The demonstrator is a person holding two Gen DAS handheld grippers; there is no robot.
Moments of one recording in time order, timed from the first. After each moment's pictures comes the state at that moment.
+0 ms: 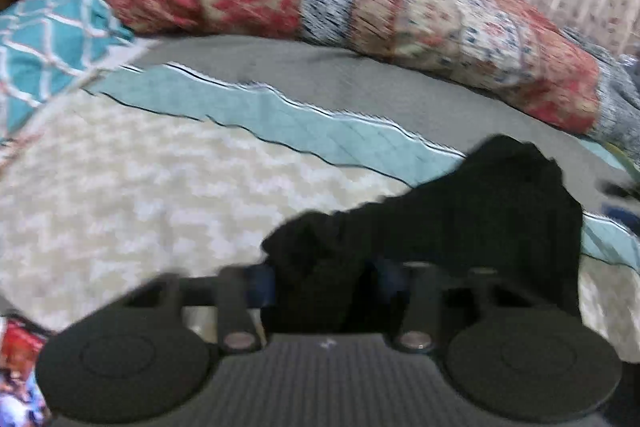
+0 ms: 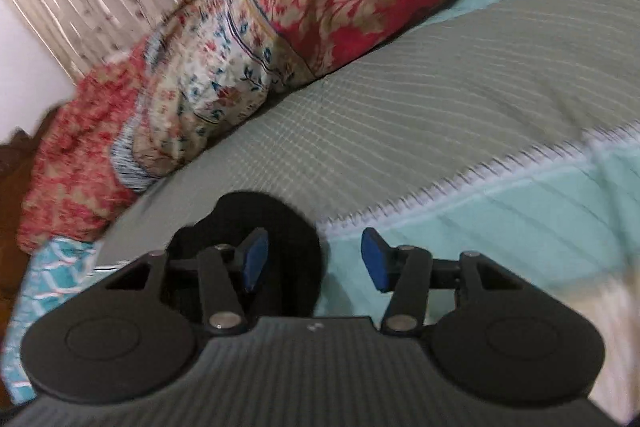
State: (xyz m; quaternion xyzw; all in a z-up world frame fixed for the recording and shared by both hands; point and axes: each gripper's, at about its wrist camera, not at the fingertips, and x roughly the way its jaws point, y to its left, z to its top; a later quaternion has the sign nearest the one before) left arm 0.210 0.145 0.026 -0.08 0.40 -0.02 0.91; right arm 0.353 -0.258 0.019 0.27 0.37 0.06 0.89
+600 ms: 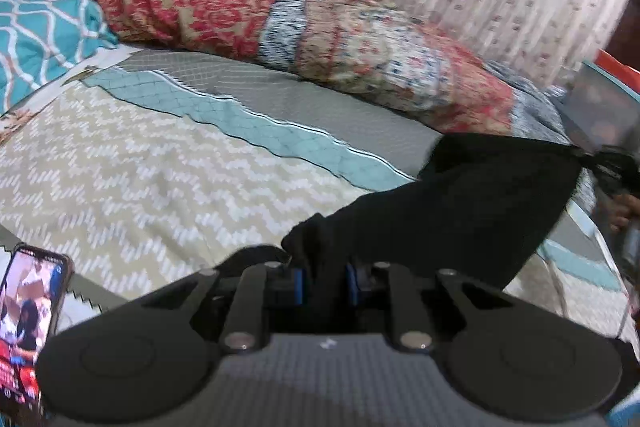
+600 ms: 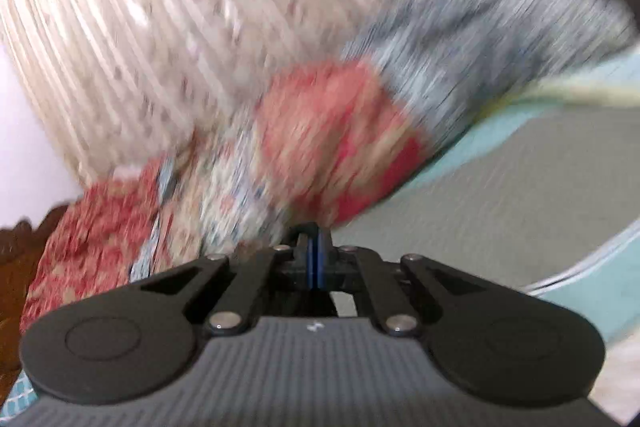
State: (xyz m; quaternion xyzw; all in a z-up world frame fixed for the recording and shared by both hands) left arm 0.100 0.163 0.069 -0.14 0.35 -0.12 0.92; right arm 0.238 -0.327 0.125 0.29 0.18 -0.01 0.94
